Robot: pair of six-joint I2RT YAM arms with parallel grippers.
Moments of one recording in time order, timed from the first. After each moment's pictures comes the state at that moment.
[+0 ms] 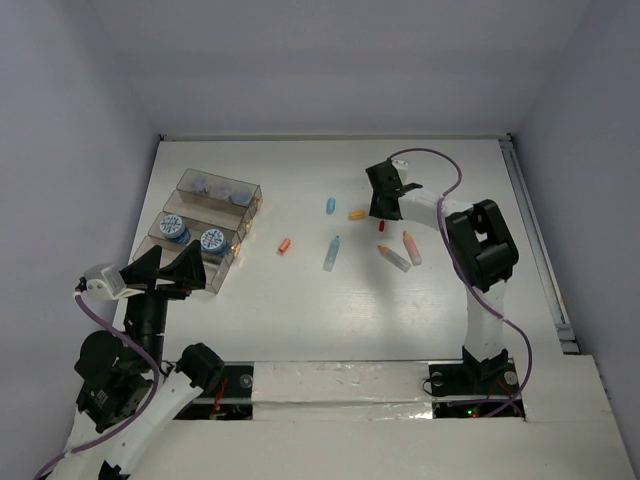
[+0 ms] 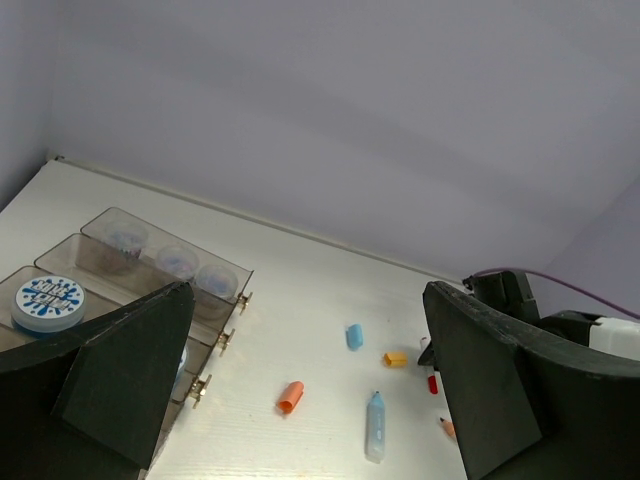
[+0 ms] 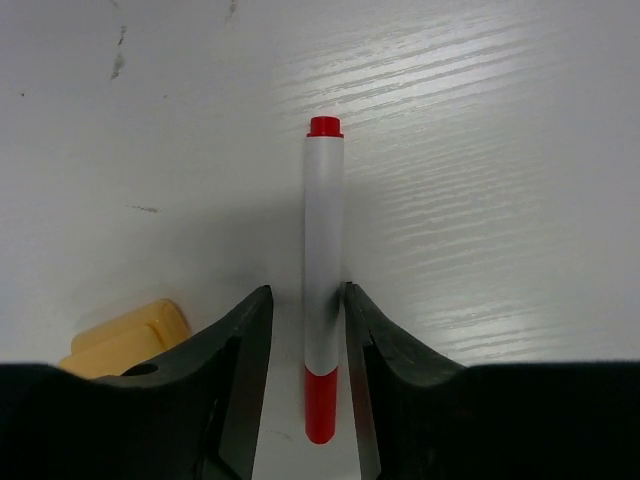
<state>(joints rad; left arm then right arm) -0.68 0.03 0.69 -0.33 -0.62 -0.28 0.44 2.06 1.42 -0.29 0.40 0.55</state>
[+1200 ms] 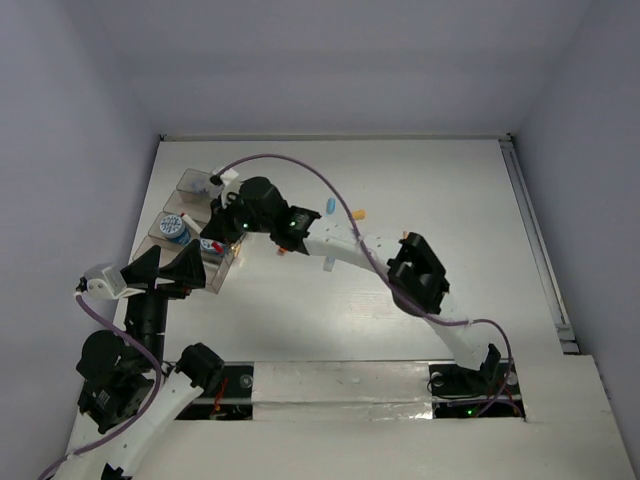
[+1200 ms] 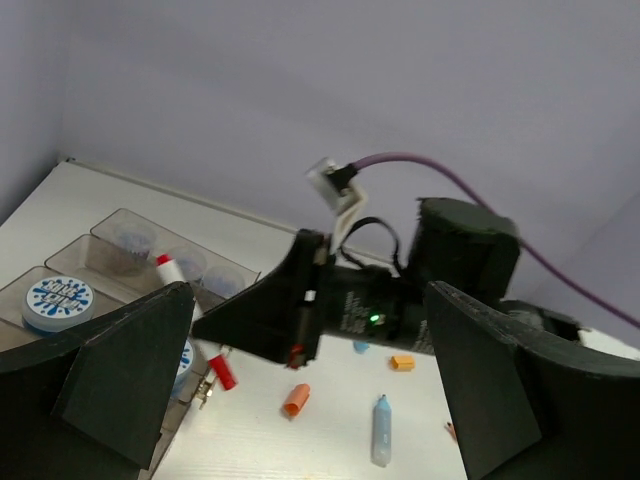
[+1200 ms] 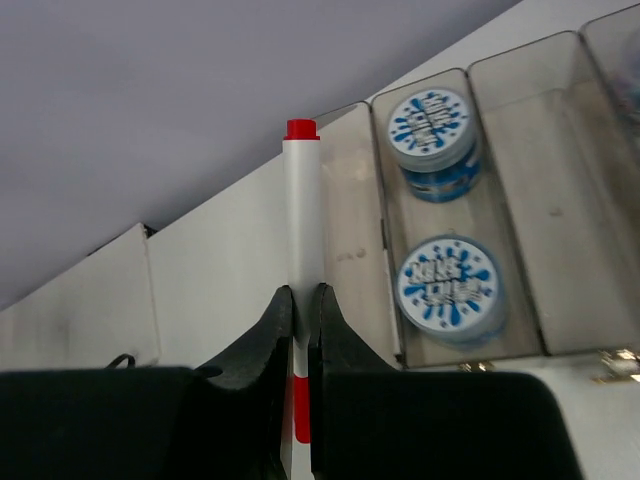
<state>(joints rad) -0.65 0.04 0.69 -0.33 -0.61 -0.28 1.01 2.26 2.01 0.03 -0.28 0.34</state>
